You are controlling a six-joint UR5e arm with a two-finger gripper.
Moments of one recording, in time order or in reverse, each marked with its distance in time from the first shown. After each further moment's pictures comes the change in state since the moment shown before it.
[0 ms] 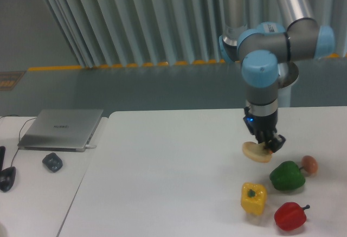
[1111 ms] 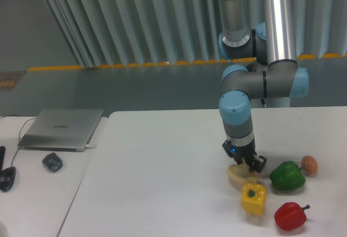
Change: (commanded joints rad) arm -0.181 -0.123 -0.159 0.144 0.022 -0.454
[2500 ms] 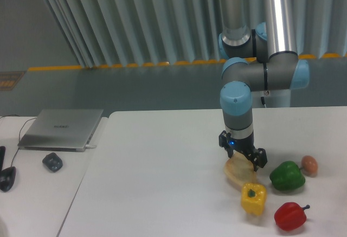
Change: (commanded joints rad) arm 0.011 0.026 -0.031 0.017 -0.021 -0.003
